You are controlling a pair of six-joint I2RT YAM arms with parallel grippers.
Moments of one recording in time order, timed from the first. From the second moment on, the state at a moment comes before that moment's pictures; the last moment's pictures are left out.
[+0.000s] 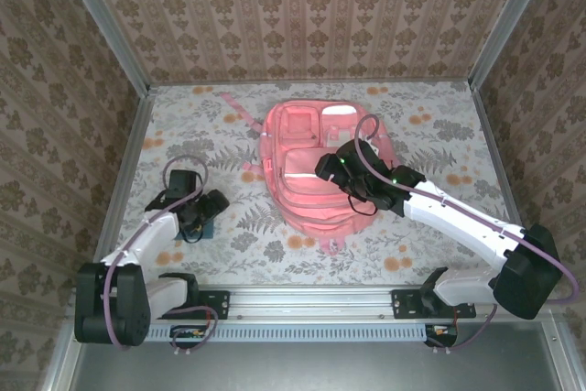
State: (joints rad) left arm -0.14 1.14 0.50 -0.47 0.15 -0.72; right arm 0.72 1.29 1.01 -0.54 0.19 1.09
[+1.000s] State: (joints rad) left arm -0.13 0.96 0.50 -0.66 0.26 -0.74; right arm 0.98 2.11 1.77 -0.66 0.01 0.72
